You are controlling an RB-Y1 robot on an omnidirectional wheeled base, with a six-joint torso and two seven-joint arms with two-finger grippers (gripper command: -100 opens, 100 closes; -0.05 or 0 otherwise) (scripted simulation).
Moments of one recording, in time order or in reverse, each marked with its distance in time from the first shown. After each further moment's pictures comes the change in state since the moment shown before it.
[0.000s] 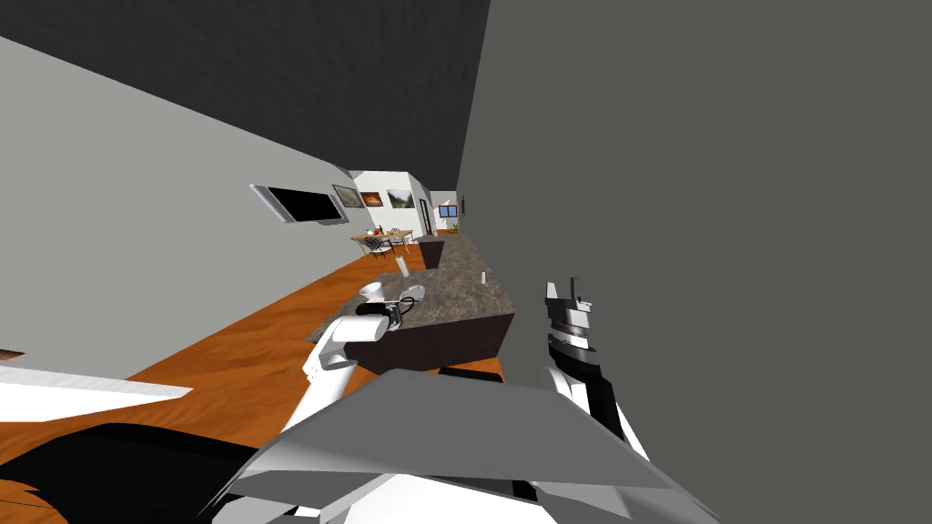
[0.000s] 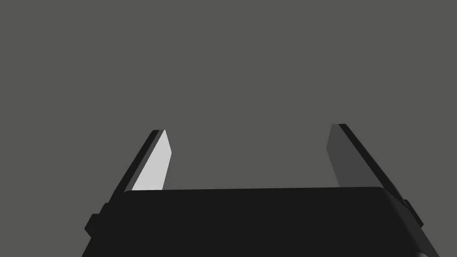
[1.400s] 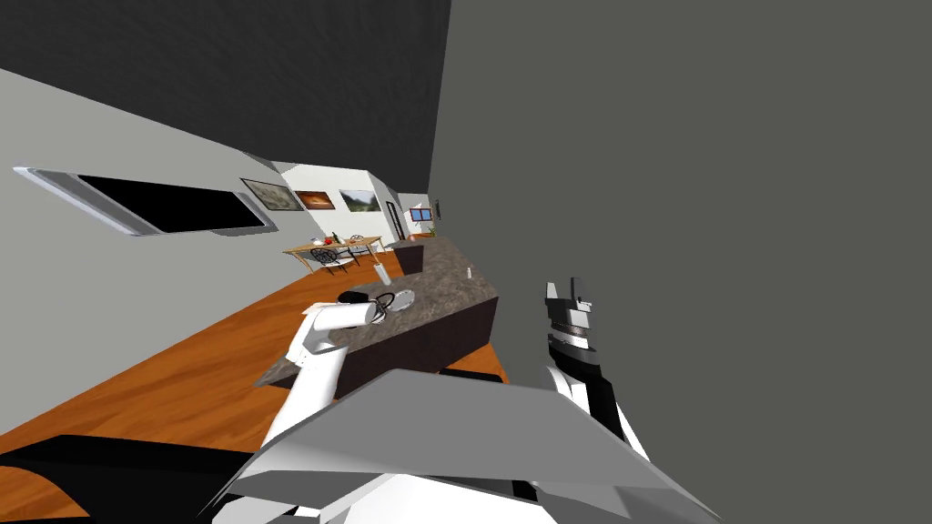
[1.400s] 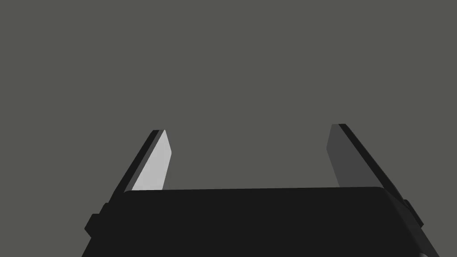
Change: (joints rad) left arm -0.128 0.040 0.194 0.059 -0.053 0.123 0.088; right arm 0.000 0.000 0.000 0.000 0.000 0.000 0.000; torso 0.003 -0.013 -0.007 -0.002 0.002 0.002
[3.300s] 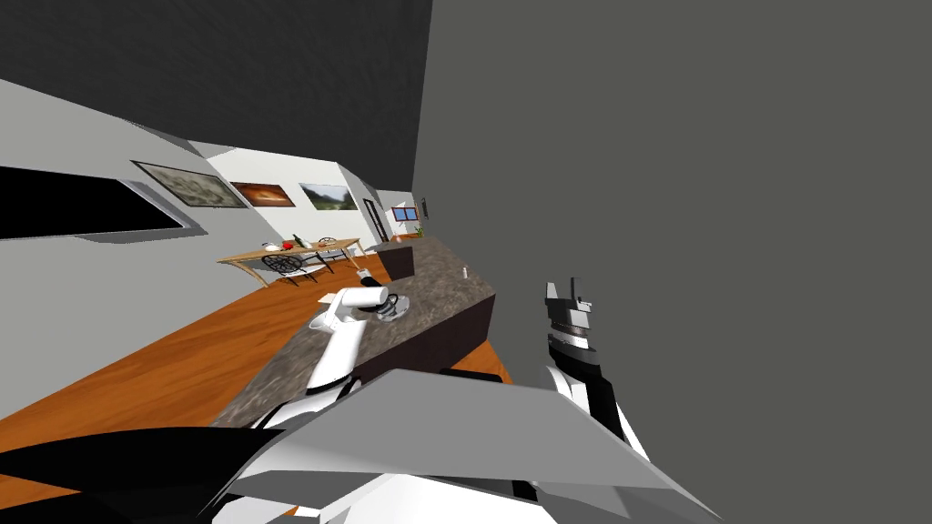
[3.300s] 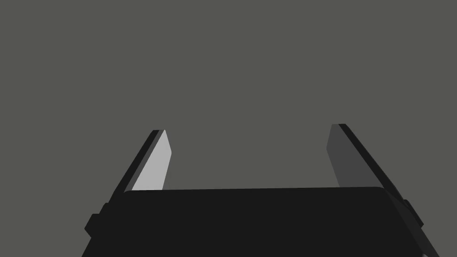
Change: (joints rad) left arm -0.227 0.067 -0.045 0.273 0.016 0.136 0.081; right arm 0.000 0.000 0.000 0.000 0.000 0.000 0.000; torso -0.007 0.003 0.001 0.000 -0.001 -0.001
